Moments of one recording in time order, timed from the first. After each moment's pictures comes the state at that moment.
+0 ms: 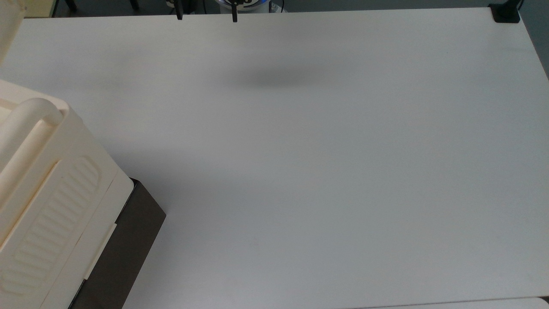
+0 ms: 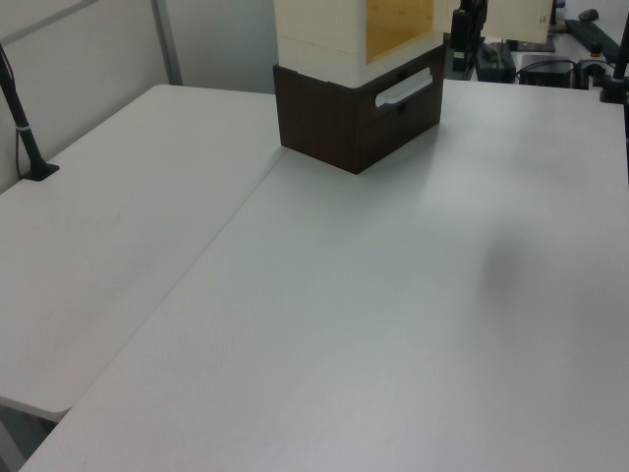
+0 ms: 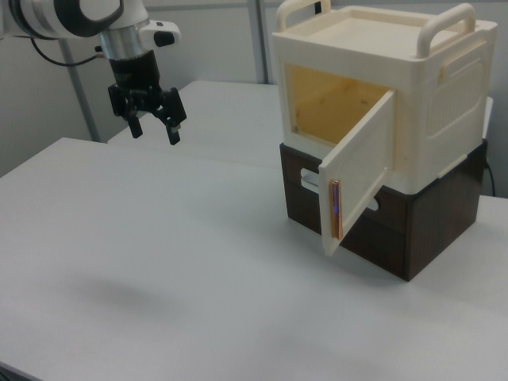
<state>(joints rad) 0.05 0.03 -0.04 -1.53 -0.03 1.59 0.01</state>
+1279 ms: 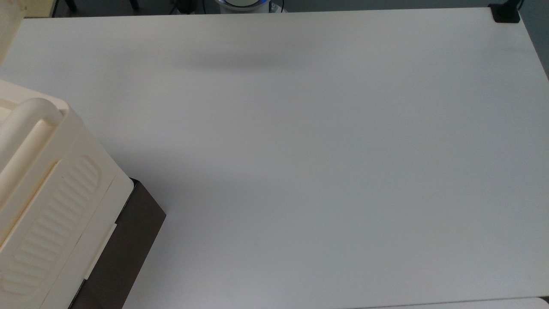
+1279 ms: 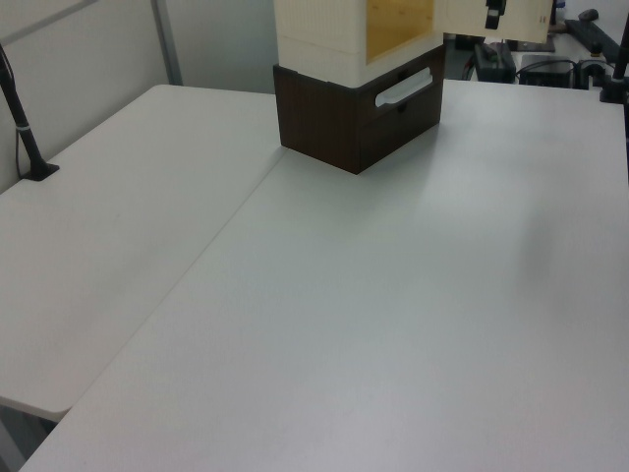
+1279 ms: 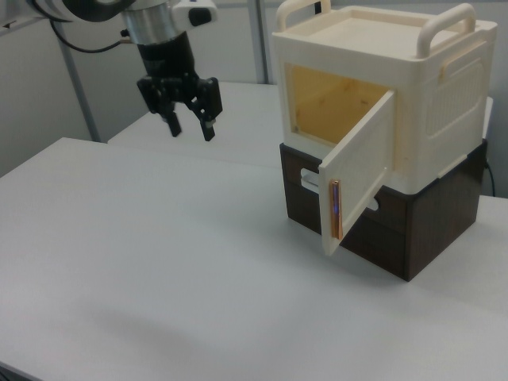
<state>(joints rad) -0.08 -0.05 -0.12 -1.53 -0.03 1.58 -0.24</state>
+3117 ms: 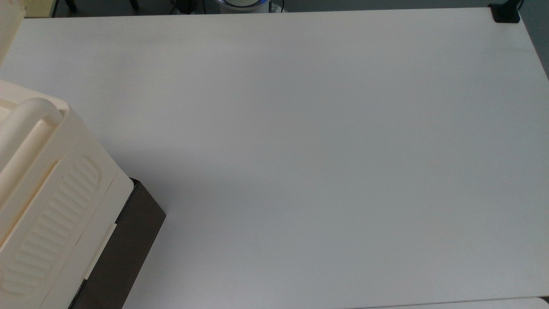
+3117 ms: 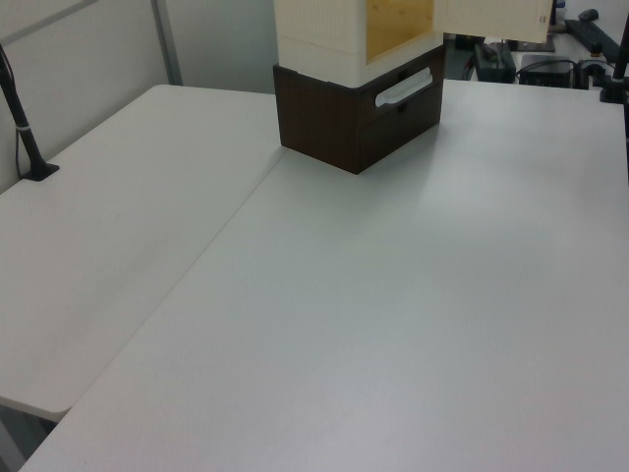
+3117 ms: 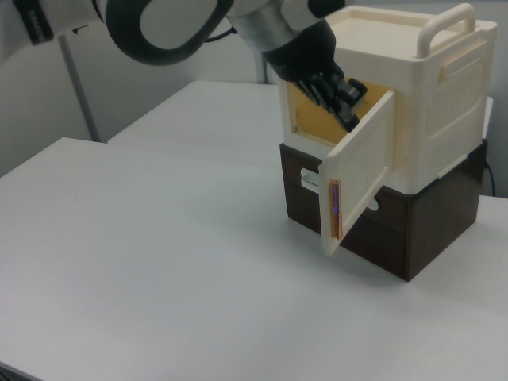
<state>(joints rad) -0.13 -0.04 -0.55 -1.51 0.10 2.02 -0.21</state>
